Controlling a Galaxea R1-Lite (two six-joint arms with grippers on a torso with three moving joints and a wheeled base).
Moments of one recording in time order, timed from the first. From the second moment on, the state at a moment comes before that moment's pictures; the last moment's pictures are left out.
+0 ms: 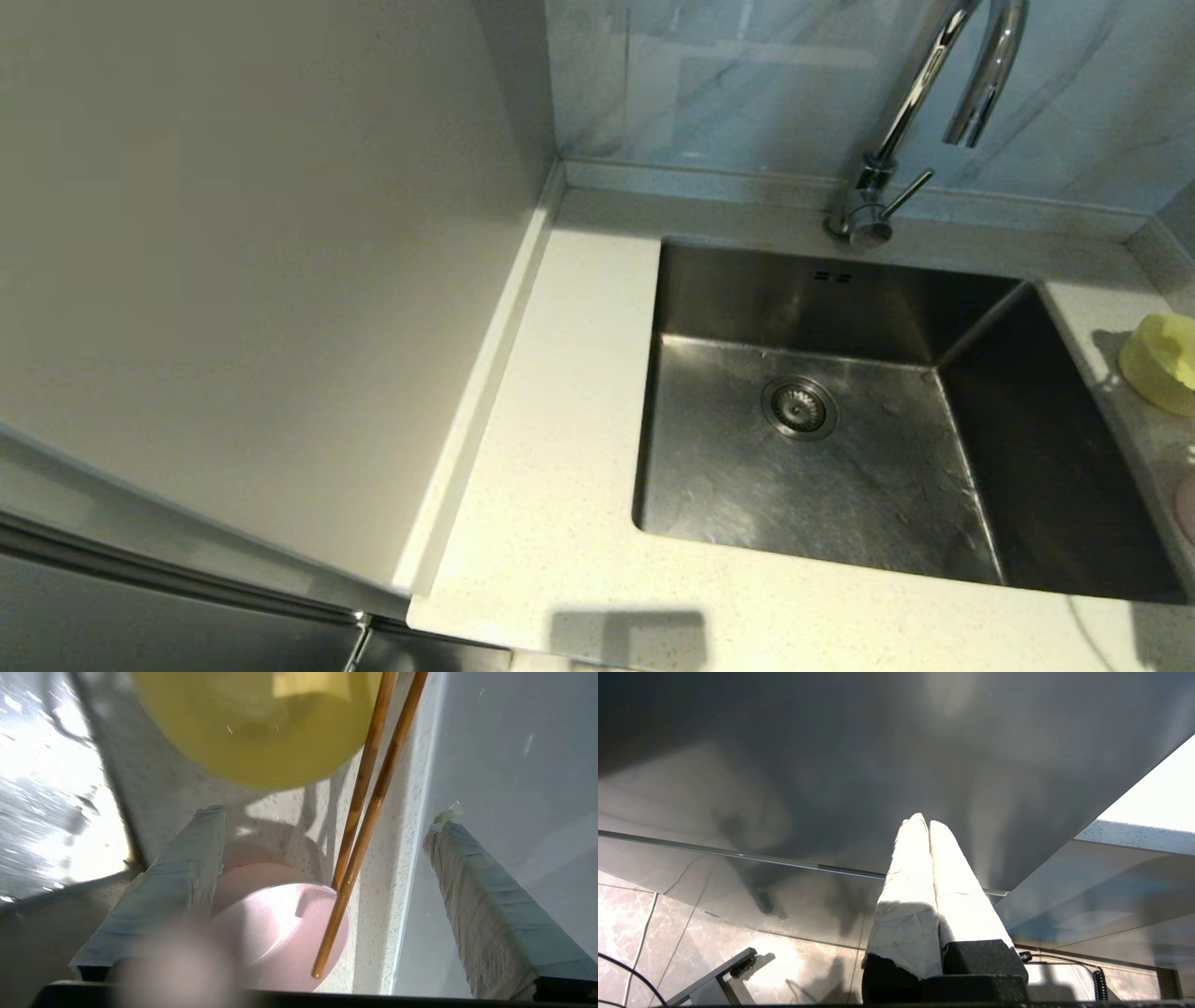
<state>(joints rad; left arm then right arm) 0.00 0.00 0.00 0.00 0.02 -0.03 -0.52 1.83 -1.70 0.70 -0.25 -0.26</state>
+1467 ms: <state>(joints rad) 0.00 0.00 0.00 0.00 0.02 -0.03 -0.31 0.97 -0.82 0.11 -0.09 -0.25</state>
